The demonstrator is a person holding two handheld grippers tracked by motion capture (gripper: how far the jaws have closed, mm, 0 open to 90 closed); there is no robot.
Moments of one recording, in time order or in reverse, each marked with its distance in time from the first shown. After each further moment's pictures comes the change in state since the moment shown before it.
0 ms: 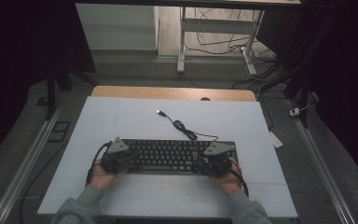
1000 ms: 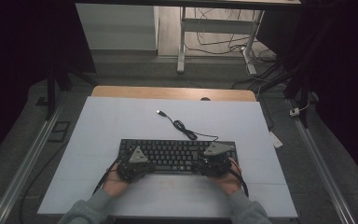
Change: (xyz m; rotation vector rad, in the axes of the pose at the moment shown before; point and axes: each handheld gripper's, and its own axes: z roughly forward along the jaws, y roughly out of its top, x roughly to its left) left arm -0.044 0.000 0.032 0.147 -0.095 0.173; right arm 0.001 -0.001 0.001 0.002 0.003 0.001
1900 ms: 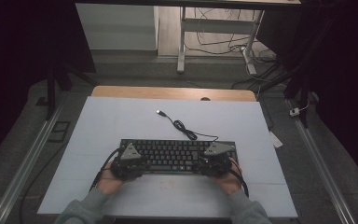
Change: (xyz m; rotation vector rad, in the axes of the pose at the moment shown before) left arm 0.007 -0.001 -0.016 -0.047 0.012 -0.041; right arm -0.001 -0.001 -0.001 -0.001 -0.003 0.009
